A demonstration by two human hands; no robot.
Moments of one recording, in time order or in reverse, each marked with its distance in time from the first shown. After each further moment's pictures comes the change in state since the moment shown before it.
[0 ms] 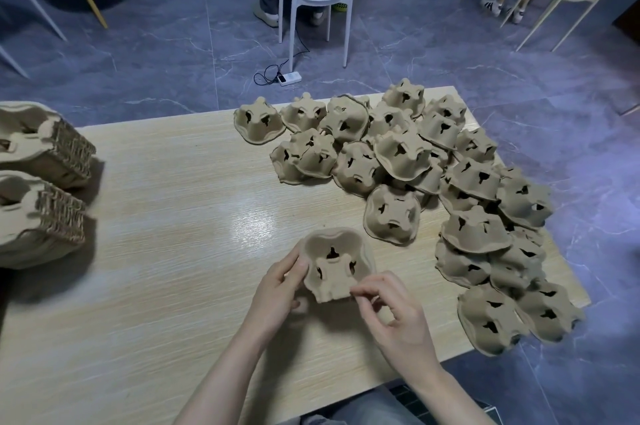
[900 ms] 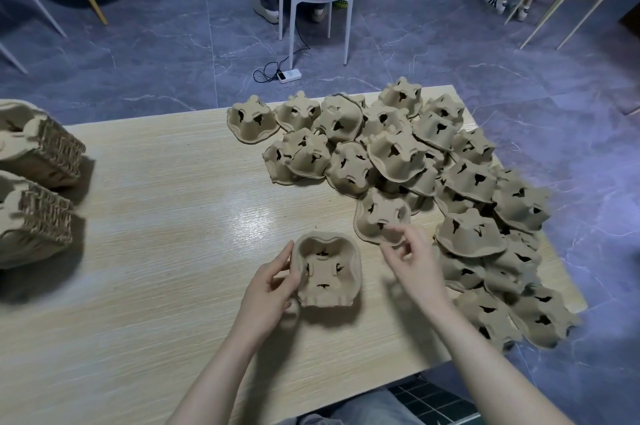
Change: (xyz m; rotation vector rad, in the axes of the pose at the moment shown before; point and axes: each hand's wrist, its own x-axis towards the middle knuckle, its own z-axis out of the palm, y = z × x) left_hand 0.006 -0.010 0.004 -0.004 0.069 0.061; right_hand 0.069 0.058 -0.040 -0.153 0.060 0.310
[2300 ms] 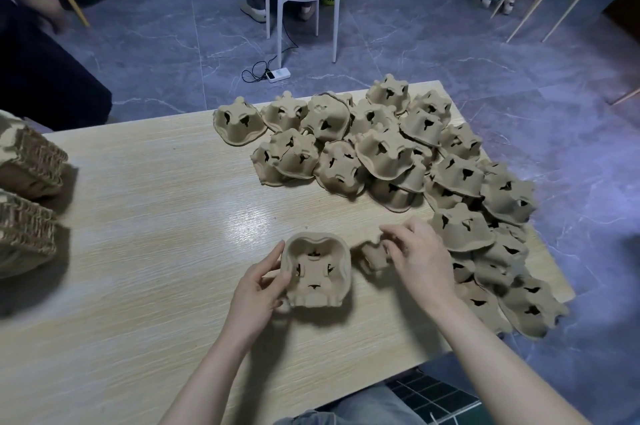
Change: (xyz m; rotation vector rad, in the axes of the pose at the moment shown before) left_hand 0.002 0.009 0.003 -0.031 0.026 0.018; right_hand 0.001 -0.006 -0.021 -0.516 0.082 -0.193
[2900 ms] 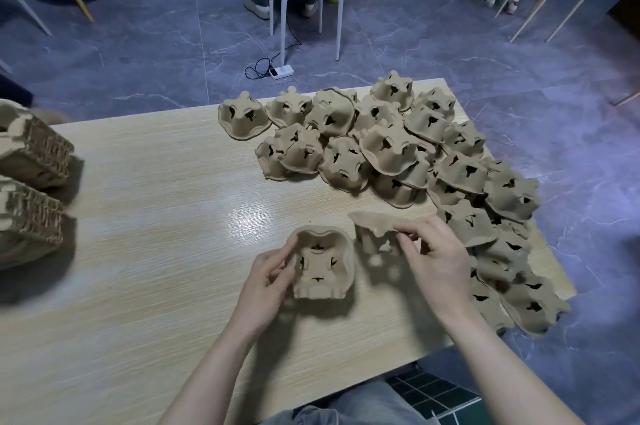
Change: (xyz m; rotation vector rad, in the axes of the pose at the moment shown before) left_hand 0.000 -0.006 -0.002 0.158 -0.070 0.075; right_hand -0.015 -0.013 -0.023 0.323 0.177 0.047
